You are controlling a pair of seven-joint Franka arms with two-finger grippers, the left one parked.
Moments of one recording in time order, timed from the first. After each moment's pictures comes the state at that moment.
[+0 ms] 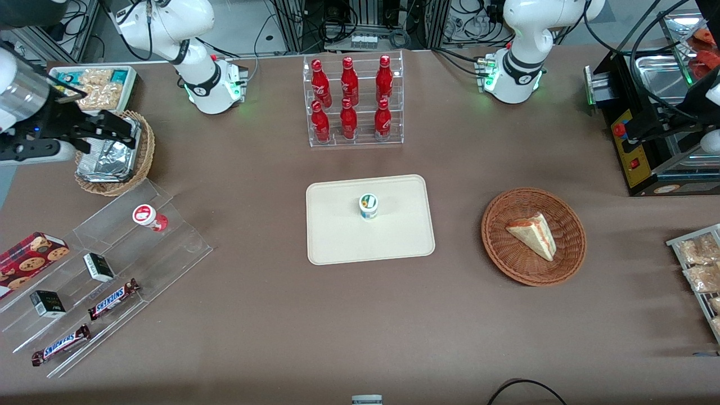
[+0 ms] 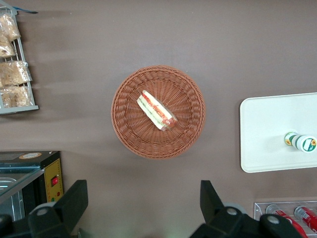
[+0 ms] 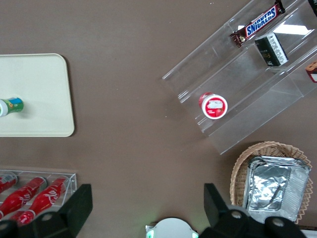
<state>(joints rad) 0.24 -0.15 -0.19 -1.71 0.03 1.47 0.02</state>
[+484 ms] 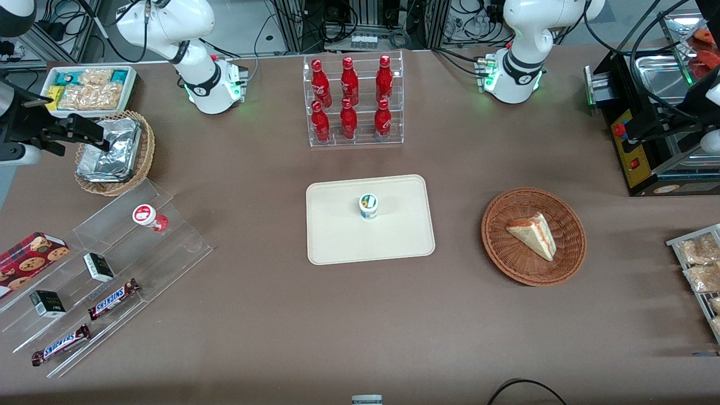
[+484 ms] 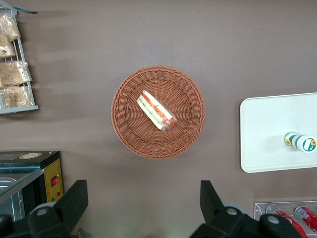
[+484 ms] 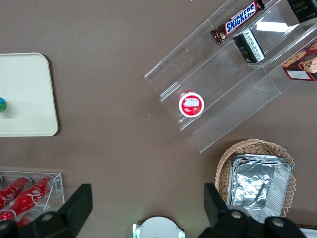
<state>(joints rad) 0.10 -0.15 -0.15 -1.72 0.02 1.47 -0.07</state>
